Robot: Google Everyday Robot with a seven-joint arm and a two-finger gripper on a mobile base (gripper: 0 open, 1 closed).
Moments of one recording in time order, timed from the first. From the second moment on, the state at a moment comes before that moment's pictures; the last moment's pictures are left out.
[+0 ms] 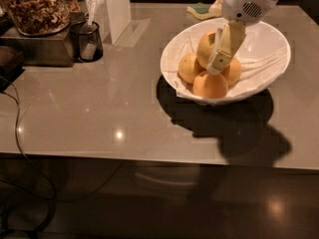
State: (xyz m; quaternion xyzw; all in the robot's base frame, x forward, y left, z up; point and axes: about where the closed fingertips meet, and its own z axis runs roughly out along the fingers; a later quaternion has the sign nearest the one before) arm 0.586 -0.128 0.976 -0.64 0.73 0.05 0.25
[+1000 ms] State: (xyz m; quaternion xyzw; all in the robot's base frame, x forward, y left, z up) arm 0.631 -0.137 0.922 -0.51 0.80 0.13 0.28
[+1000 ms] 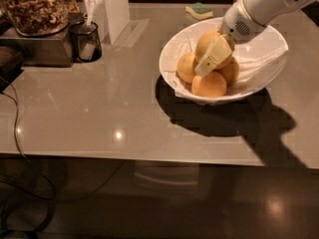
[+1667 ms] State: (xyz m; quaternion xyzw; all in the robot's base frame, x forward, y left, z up) arm 0.631 -0.137 0.926 -0.51 0.80 0.13 0.28
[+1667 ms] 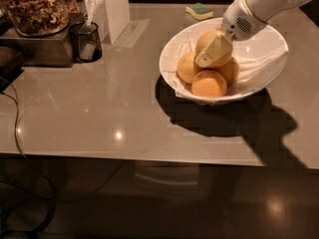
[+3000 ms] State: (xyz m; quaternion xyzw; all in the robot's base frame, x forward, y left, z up) arm 0.628 -0.137 0.936 -0.51 0.80 0.13 0.28
